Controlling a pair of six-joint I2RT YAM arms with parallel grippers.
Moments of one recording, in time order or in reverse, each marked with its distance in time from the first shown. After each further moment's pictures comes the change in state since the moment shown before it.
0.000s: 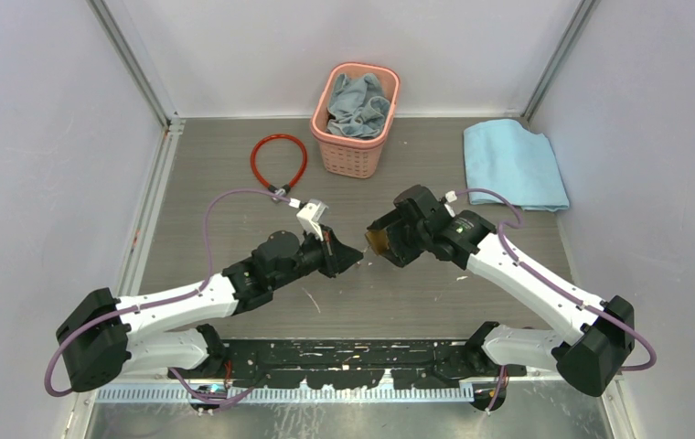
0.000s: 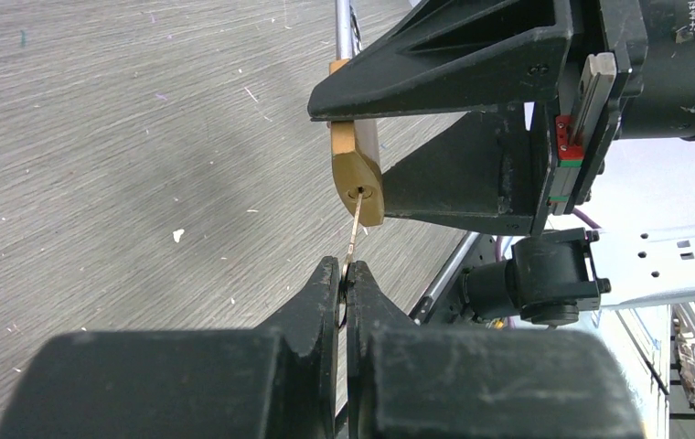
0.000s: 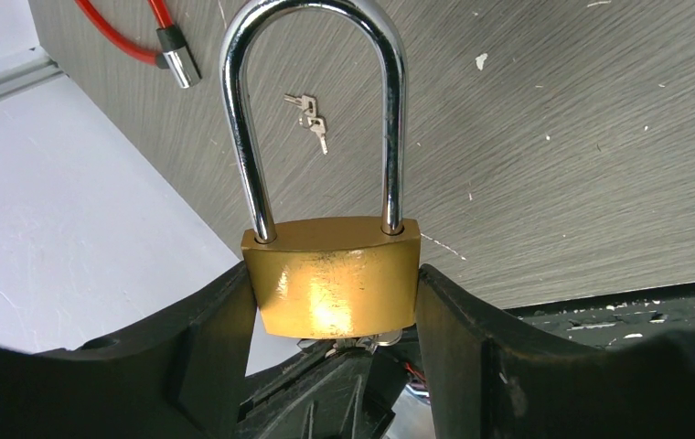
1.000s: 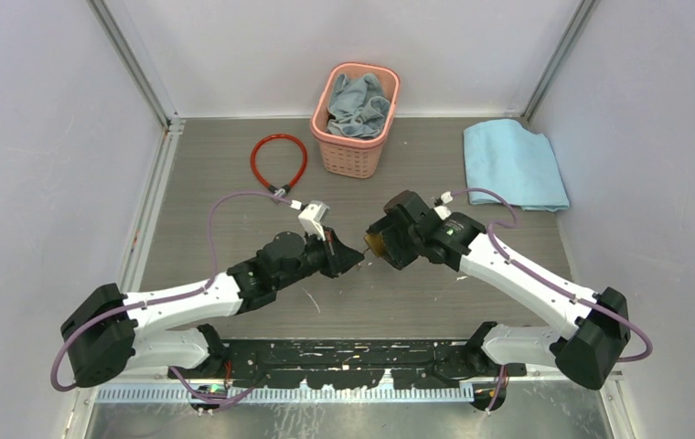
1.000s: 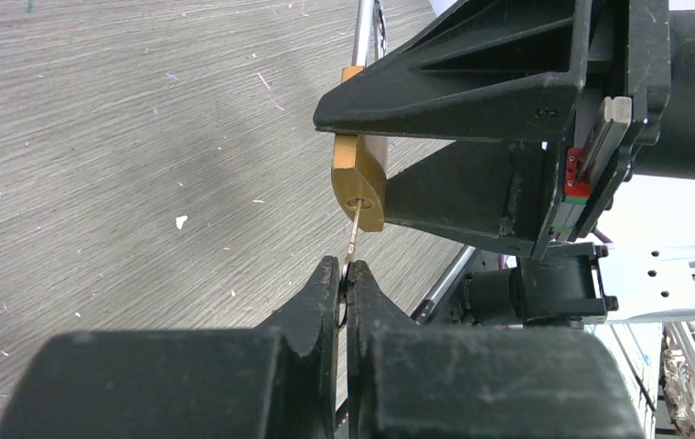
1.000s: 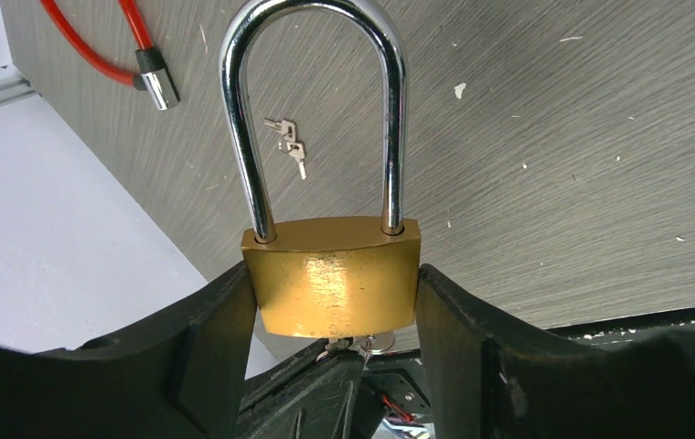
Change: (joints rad) left arm -0.001 0.032 0.000 0.000 -0.032 -0.047; right arm 0.056 0.029 -0.004 -0.005 0.097 0.000
